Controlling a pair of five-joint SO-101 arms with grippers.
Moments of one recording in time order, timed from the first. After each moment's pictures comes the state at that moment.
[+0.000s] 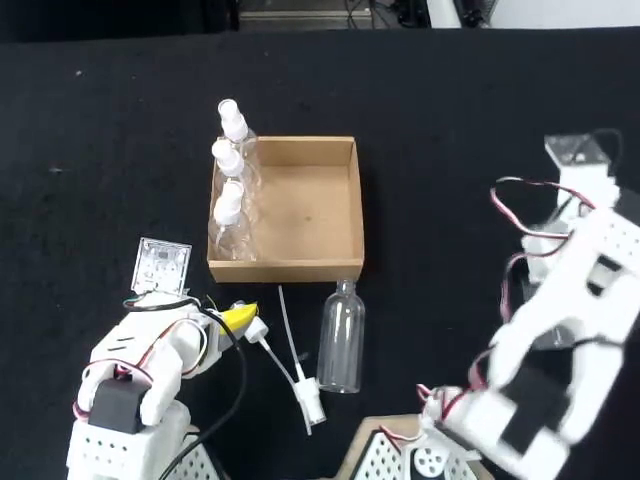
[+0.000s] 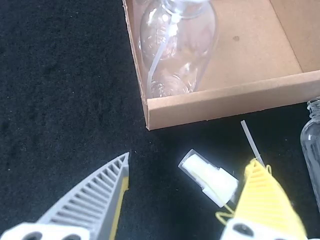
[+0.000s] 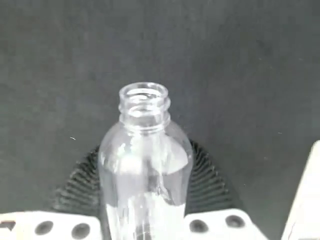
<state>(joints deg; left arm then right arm) 5.5 -104.2 85.8 68.8 -1.1 35.1 -13.6 15.3 82.2 36.8</state>
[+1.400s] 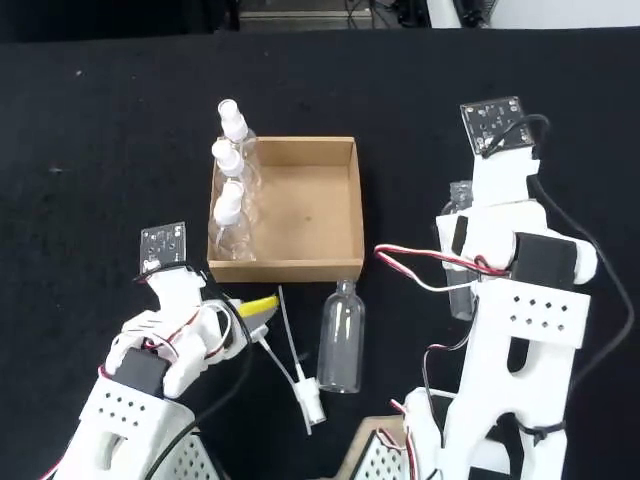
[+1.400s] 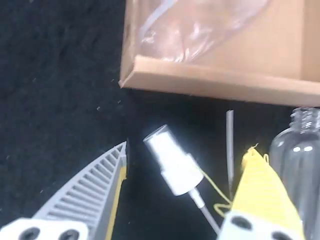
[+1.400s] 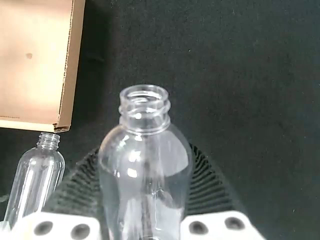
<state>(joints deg) 13.0 -79.6 85.1 55.0 24.4 11.9 -39.4 24.8 82.9 18.4</state>
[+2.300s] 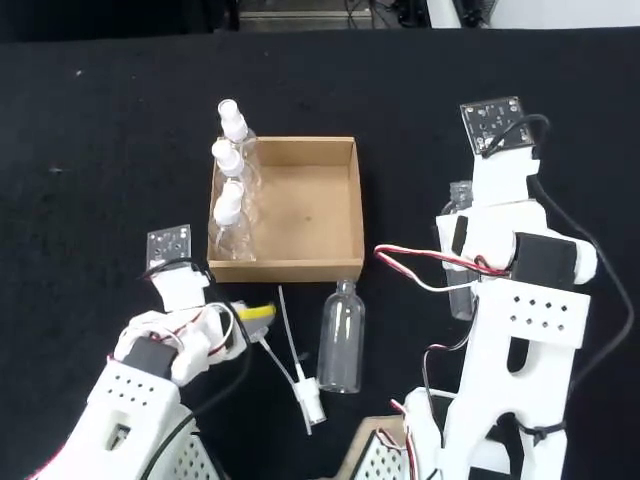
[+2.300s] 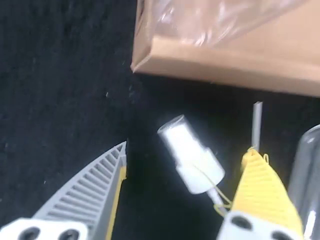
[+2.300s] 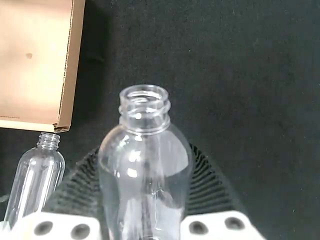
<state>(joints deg) 12.4 -68.8 85.9 49.5 24.7 11.9 -39.4 24.8 82.9 18.4</state>
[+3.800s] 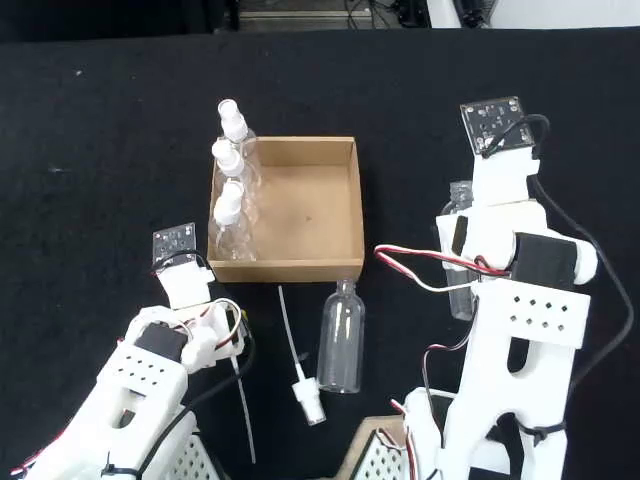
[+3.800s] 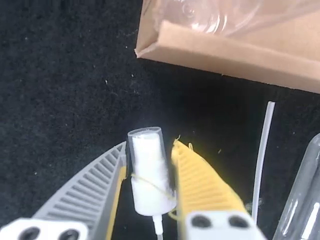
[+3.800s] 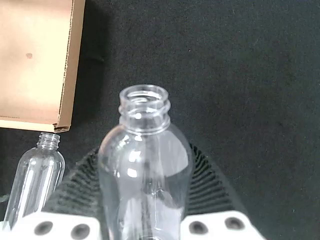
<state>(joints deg) 14.0 -56.7 82.4 46.3 29.0 11.9 -39.4 24.8 82.9 18.4</state>
